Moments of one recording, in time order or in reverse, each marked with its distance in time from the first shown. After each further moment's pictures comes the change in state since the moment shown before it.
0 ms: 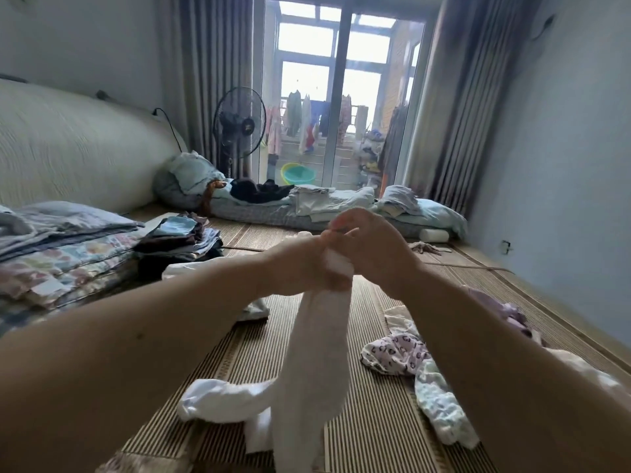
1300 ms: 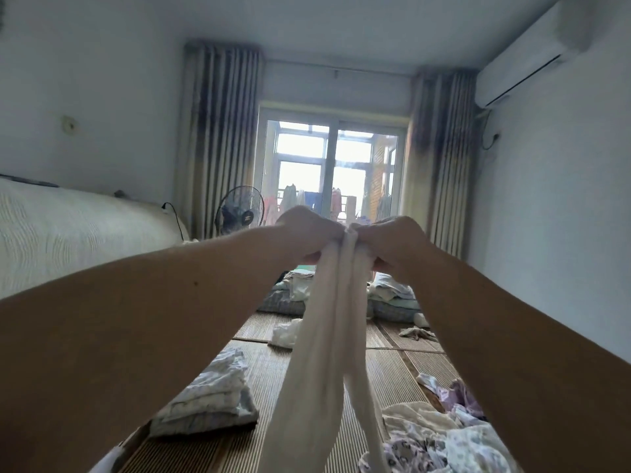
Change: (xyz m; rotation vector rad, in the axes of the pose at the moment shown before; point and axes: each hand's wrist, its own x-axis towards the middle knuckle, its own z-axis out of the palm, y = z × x) left_hand 0.033 0.108 -0.124 -0.466 0.484 -0.225; right_hand 0.057 -0.110 -0.077 0.175 0.288 0.102
